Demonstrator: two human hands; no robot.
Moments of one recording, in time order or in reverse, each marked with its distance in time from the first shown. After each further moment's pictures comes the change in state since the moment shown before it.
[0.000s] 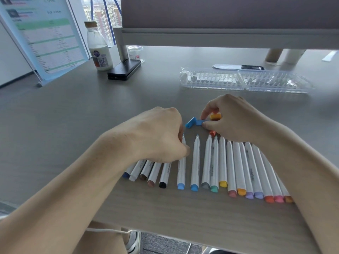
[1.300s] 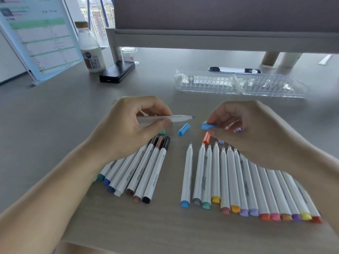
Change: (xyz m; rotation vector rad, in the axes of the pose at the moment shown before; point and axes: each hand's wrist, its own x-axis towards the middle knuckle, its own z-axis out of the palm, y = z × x) left_hand 0.015 -0.048 0.015 -0.544 0.483 0.342; right_hand -0.032 0.021 -0.015 0.324 0.109 -0.104
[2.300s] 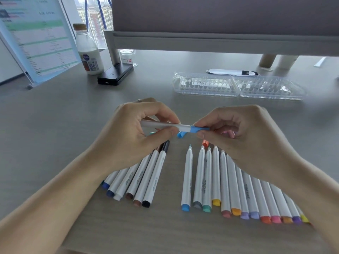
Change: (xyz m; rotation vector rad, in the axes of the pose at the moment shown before) left_hand -0.004 0.005 0.006 -0.052 -0.011 0.067; right_hand -0.009 -0.011 0.012 0.131 0.084 -0.168
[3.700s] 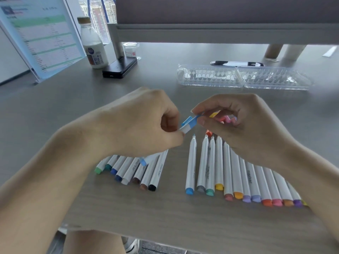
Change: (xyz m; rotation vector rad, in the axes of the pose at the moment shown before) left_hand 0.012 0.052 -0.017 0.481 -0.347 -0.188; right_hand 0.001 0.002 0.007 -0.023 0.002 0.019
